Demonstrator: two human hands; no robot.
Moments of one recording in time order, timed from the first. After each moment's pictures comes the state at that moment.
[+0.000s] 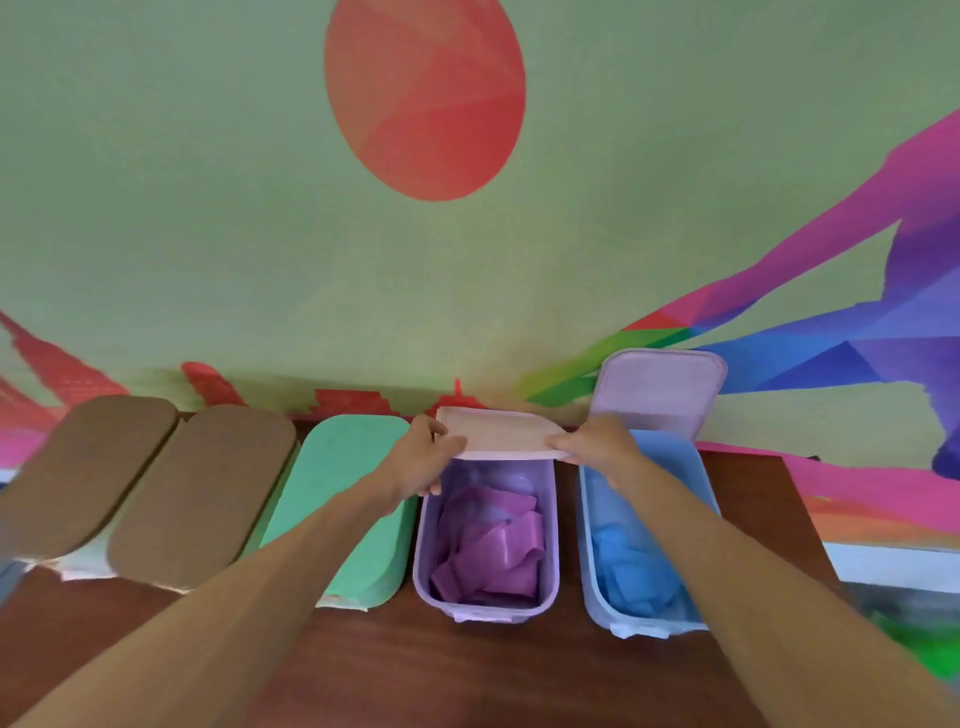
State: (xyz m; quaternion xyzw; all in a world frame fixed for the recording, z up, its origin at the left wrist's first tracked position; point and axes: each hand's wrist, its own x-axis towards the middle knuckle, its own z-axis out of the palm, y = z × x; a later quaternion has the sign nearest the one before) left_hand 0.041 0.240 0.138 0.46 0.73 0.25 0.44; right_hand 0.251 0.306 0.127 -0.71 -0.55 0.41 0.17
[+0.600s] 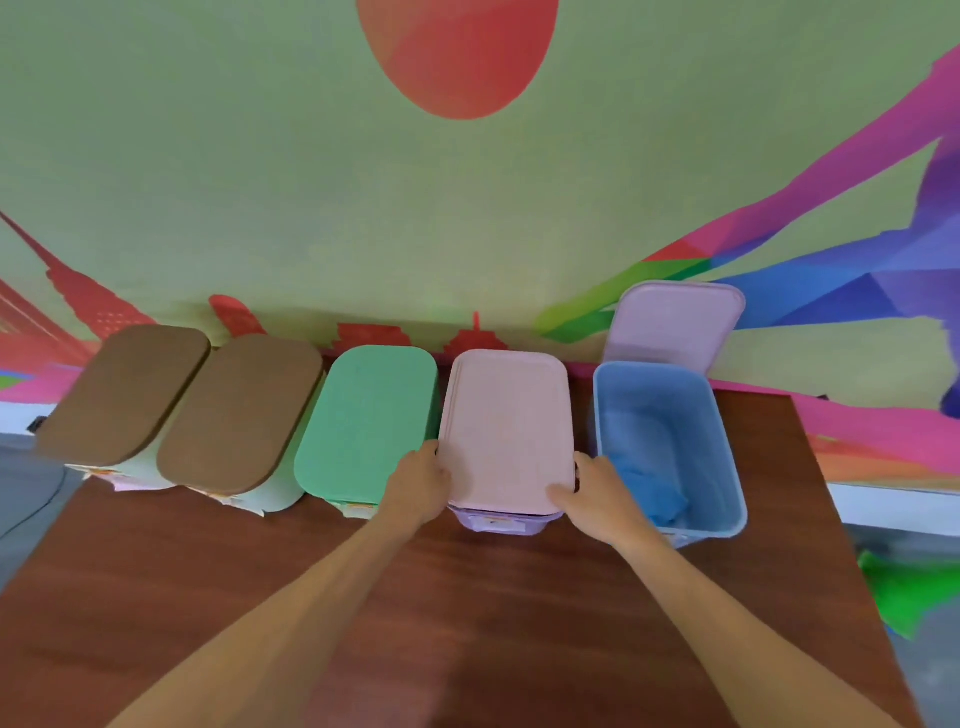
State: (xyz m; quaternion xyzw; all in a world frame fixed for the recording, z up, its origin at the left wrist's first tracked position) left_hand 0.040 0.143 0.070 0.51 0.80 0.12 0.31; right_hand 0.258 0.174 0.071 -0.62 -0.69 0.37 0.07
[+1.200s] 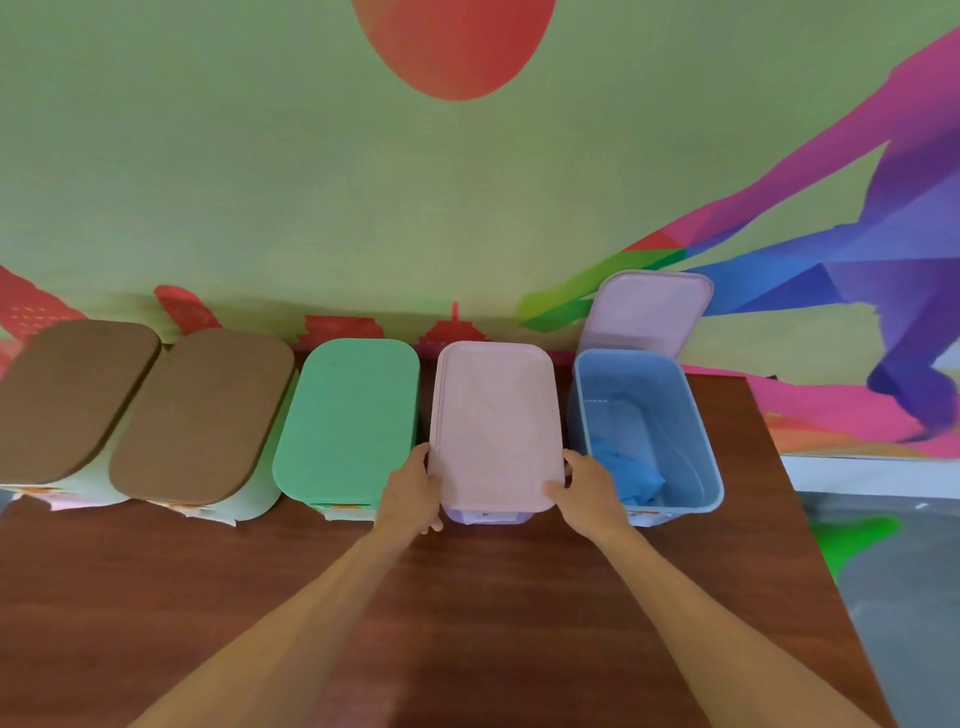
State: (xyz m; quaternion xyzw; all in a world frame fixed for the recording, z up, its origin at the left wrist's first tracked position) left_hand 0.035 0.133 0.050 0.47 0.76 0.19 0.40; right_hand 0.244 0.160 0.051 -0.69 -0.63 0.34 0.11
